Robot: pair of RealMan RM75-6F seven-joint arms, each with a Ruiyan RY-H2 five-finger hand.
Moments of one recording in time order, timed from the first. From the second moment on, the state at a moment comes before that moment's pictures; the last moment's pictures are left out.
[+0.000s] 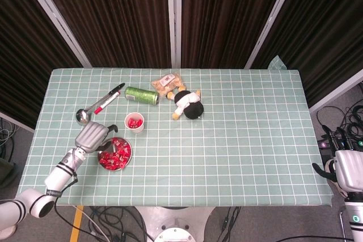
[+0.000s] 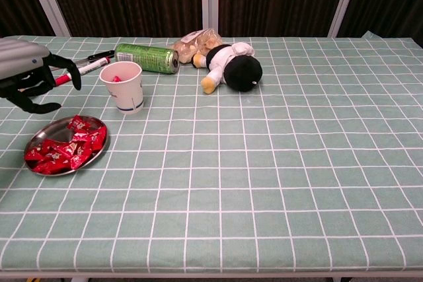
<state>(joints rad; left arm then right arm) -0.61 -1.47 0.00 -1.19 1.47 1.02 -0.02 0.09 -1.02 0.10 -1.67 -1.45 1.46 -0.03</state>
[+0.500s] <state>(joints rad) -0.63 -1.61 0.04 -0.97 1.52 0.96 -0.06 0.09 -1.02 0.10 -1.69 -1.44 1.46 -0.06</state>
